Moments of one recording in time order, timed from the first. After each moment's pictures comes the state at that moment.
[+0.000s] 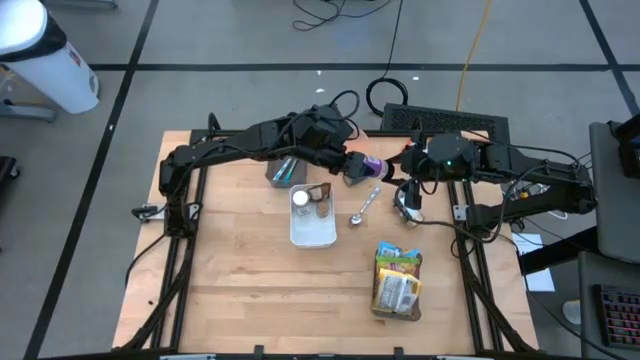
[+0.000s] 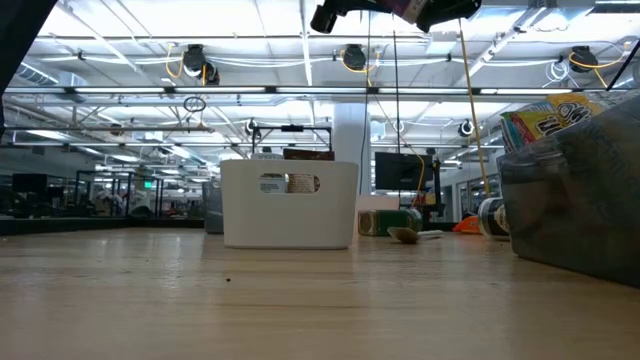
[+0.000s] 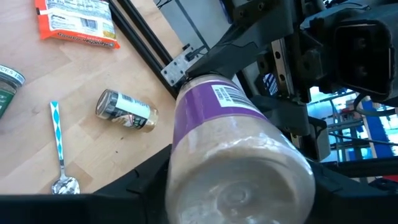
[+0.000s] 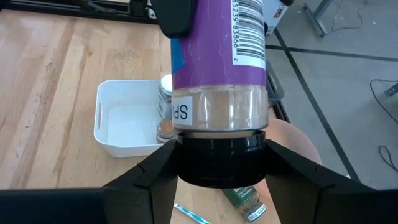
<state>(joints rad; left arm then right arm) 0.17 1.90 2.07 -0.64 0.23 -0.87 -0.11 1.04 1.24 -0.75 0.13 -0.14</state>
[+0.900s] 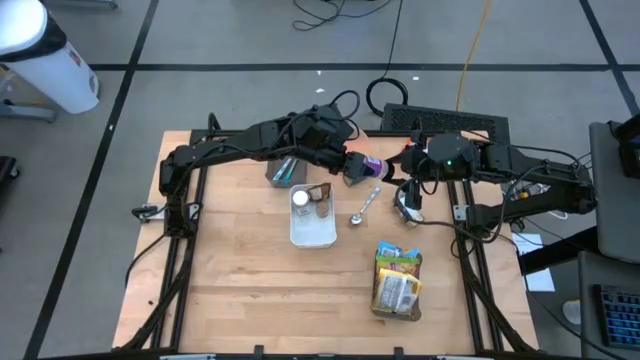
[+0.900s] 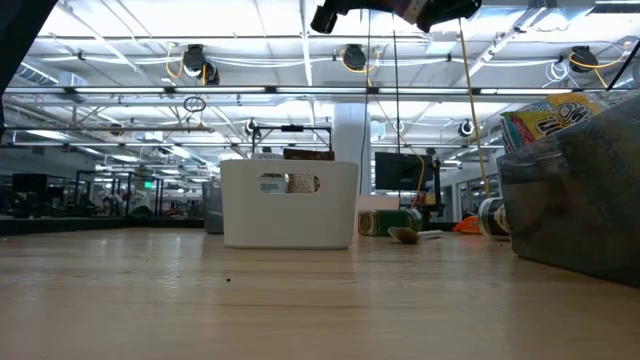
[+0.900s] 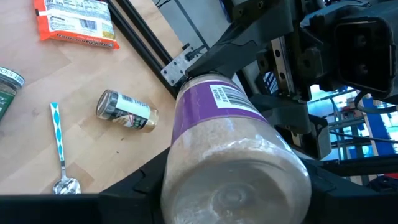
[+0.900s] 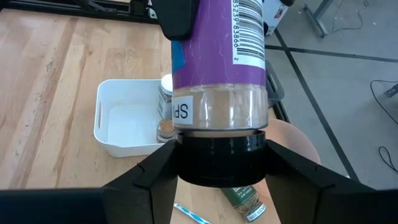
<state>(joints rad) 0.17 1.90 2.07 -0.63 0.24 -0.86 -0.11 1.04 1.24 -0.76 0.13 -0.15</state>
